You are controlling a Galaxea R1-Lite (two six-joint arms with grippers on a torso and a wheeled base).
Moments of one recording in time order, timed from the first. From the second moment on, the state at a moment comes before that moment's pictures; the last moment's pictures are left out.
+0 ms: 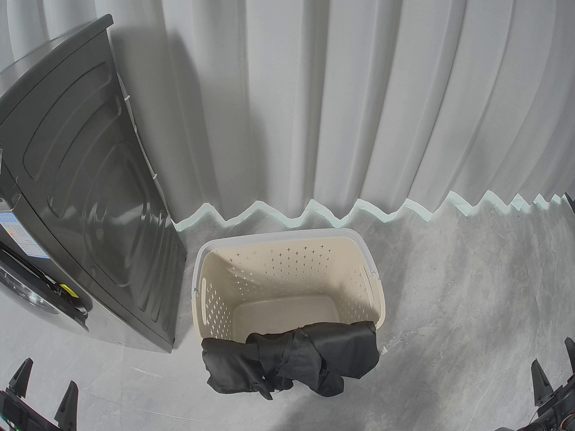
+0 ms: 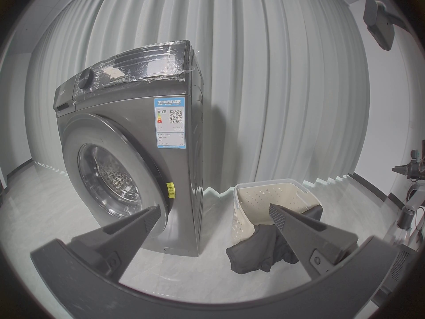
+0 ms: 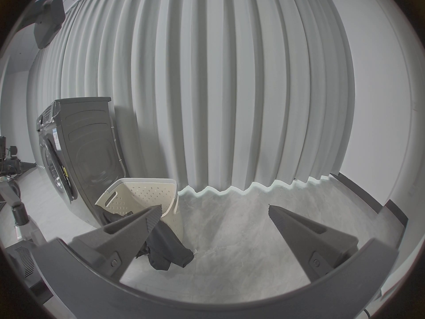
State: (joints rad) left arm 0.00 0.02 -0.02 0.00 -0.01 -0.03; right arm -0.01 0.02 -0.02 0.00 0.02 0.00
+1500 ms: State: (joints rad) left arm 0.00 0.02 -0.02 0.00 -0.01 -0.03; right arm -0.01 0.02 -0.02 0.00 0.02 0.00
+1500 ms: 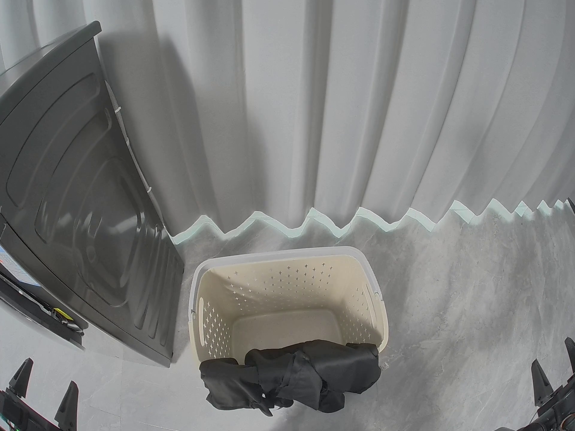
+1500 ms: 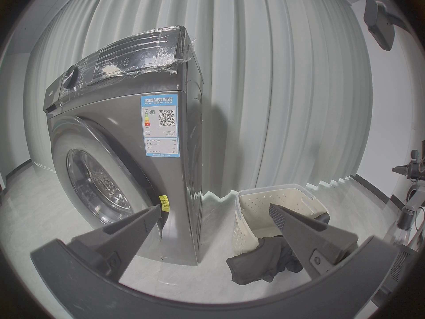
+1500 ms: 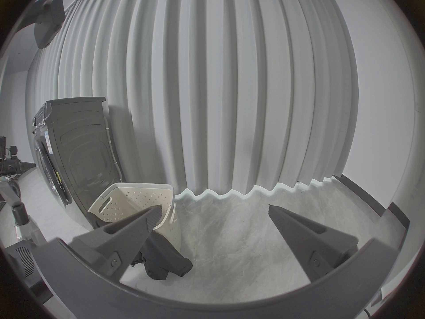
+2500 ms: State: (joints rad) left arm 0.00 0.02 -0.02 0.00 -0.01 -0.03; right arm -0.01 0.02 -0.02 0.00 0.02 0.00
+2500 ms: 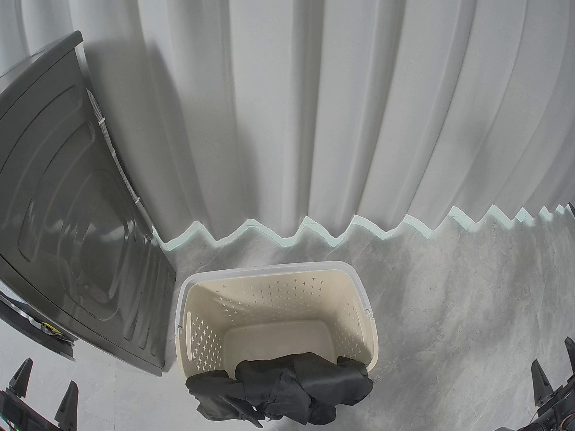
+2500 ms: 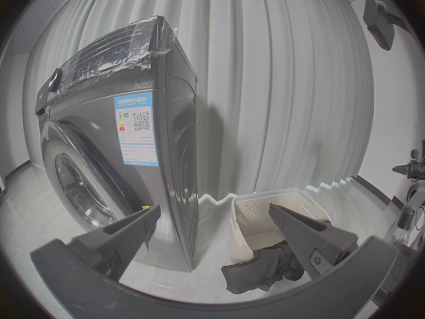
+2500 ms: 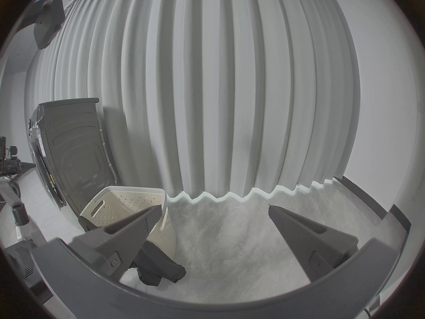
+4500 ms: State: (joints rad) left arm 0.00 0.02 -0.02 0.00 -0.01 -0.03; right arm -0.01 0.02 -0.02 0.00 0.02 0.00
